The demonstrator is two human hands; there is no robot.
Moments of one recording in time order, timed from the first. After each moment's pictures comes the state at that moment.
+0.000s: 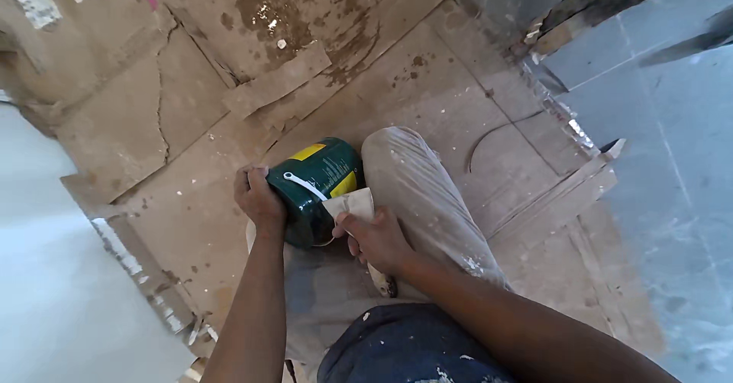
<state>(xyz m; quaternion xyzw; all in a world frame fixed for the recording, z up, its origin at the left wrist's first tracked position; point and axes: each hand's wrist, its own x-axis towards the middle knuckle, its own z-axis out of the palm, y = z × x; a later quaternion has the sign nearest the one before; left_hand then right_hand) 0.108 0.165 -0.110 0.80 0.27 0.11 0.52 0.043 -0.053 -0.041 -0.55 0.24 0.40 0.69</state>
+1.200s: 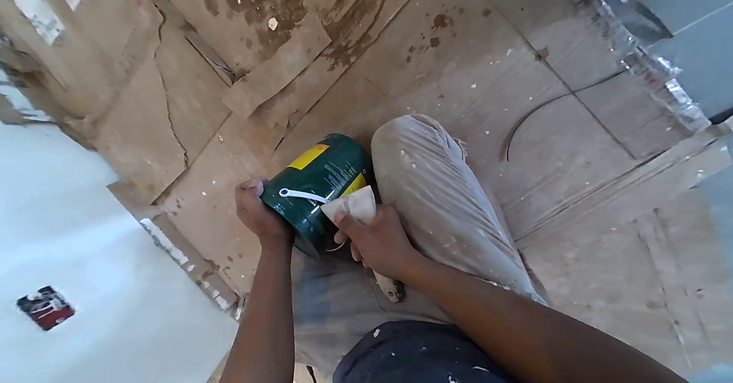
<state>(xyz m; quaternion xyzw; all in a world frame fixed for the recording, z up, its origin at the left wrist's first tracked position) 0.110 0.169 -0.115 0.79 0.28 0.09 0.54 0.073 -0.047 -0.069 -0.49 0.28 0.45 0.69</state>
